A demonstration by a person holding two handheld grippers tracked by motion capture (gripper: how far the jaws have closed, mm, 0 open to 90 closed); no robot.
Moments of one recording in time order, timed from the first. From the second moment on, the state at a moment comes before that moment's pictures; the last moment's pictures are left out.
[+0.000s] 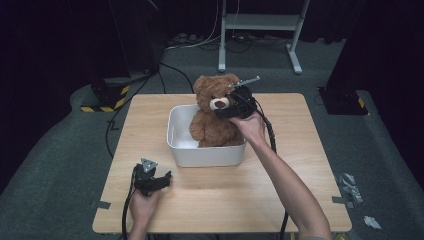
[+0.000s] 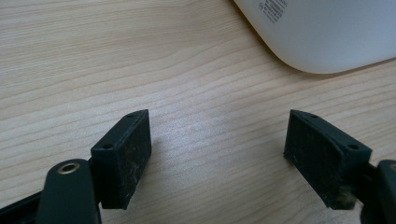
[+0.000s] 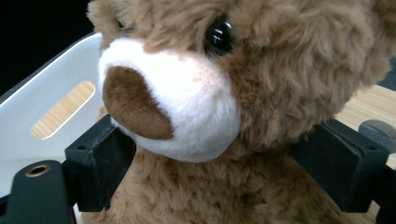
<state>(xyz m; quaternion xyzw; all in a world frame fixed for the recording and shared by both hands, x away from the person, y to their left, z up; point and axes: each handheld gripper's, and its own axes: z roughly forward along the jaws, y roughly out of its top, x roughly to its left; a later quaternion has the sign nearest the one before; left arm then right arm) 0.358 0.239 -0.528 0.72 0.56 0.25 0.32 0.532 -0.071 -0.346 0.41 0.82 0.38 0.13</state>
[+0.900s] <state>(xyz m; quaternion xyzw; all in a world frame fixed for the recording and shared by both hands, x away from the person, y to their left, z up) 0.357 0.240 -0.528 0.72 0.56 0.25 0.32 0.507 -0.106 -0.320 0.41 0.78 0.45 0.15</state>
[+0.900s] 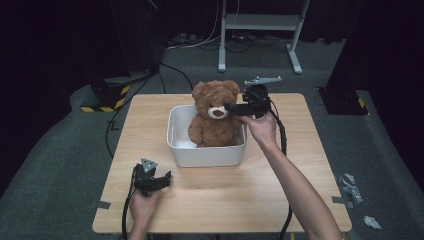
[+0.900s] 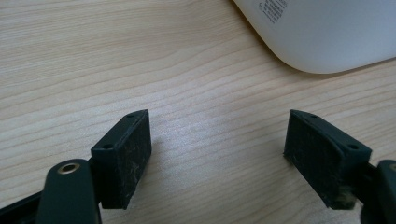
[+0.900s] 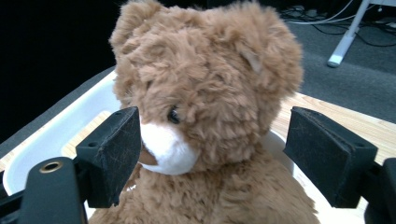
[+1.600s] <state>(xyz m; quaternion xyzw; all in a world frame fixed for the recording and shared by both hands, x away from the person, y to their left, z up) 0.357 0.240 -0.528 0.72 0.56 0.25 0.32 0.485 -0.137 -0.313 0.41 0.76 0.48 0.15</state>
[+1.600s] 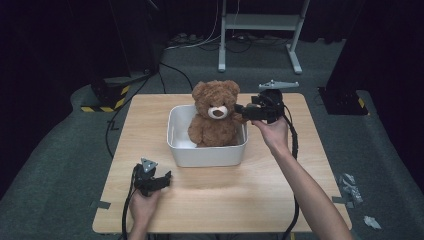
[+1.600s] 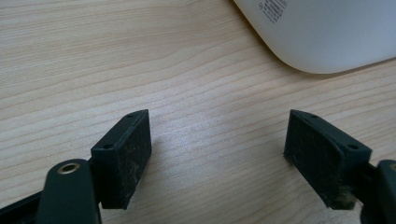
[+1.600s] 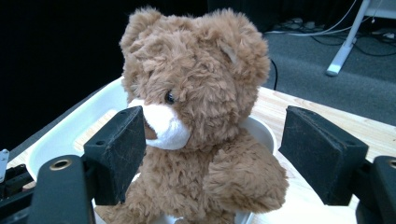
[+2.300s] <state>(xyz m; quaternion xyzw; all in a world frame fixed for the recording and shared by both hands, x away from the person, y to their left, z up) 0.357 0.240 -0.528 0.72 0.56 0.25 0.32 0.468 -0.162 -0.313 0.40 0.75 0.50 0.17</state>
